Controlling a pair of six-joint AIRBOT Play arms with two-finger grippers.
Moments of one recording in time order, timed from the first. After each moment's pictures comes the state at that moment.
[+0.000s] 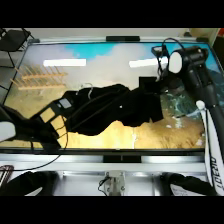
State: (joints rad) left arm -0.74 -0.87 1.17 1.59 -1.71 -1.36; right arm 0.32 -1.40 1.62 -1.64 1.51 1.64
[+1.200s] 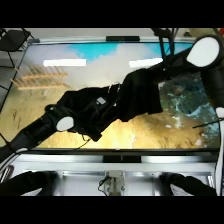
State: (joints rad) left arm -0.78 -1.17 1.07 1.40 -1.11 -1.47; right arm 0.32 -1.29 1.68 -1.20 1.40 1.56
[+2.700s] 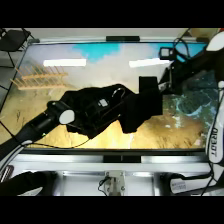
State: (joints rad) left arm -0.70 -1.23 1.07 1.39 -1.13 -1.15; right arm -0.04 -1.61 1.87 -1.10 1.75 0.14
